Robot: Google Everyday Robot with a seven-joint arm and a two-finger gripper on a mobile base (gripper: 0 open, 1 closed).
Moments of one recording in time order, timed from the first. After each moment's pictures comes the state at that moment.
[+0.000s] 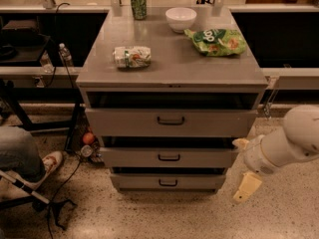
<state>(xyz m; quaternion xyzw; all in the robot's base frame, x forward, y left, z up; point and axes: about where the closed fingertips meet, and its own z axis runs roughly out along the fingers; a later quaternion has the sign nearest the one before) 0.449 -0.221 0.666 -0.59 0.78 0.10 0.19</state>
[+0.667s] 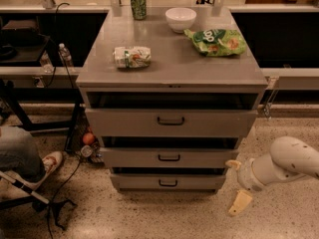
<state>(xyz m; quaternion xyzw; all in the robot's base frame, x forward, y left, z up) 0.457 -0.240 0.524 -0.59 0.77 0.16 0.19</state>
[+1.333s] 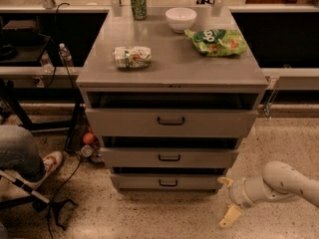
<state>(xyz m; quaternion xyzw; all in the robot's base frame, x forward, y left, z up) 0.448 -0.225 0.418 -0.56 0.76 0.23 0.22</state>
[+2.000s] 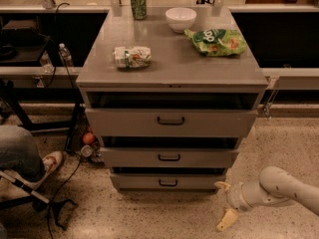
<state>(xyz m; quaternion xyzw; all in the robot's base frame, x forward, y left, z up) 0.448 -0.223 0.385 -0.56 0.76 0.25 0.23</state>
